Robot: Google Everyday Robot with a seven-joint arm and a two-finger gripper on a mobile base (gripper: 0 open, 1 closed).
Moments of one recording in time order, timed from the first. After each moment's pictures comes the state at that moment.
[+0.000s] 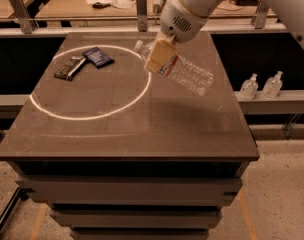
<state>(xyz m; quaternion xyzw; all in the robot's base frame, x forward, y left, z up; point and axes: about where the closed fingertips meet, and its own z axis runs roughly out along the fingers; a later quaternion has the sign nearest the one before) 0.580 -0.008 0.953 -0.60 0.76 0.13 0.22</state>
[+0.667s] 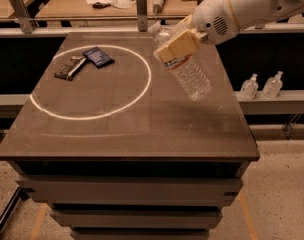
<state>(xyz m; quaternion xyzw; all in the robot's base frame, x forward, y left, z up) 0.571 -0.033 0.989 -0.54 0.70 0.29 0.36</state>
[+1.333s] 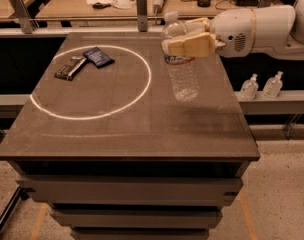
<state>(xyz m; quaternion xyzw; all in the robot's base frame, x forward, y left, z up) 0.561 -0.048 1.012 -0.49 0.59 0.43 0.49</state>
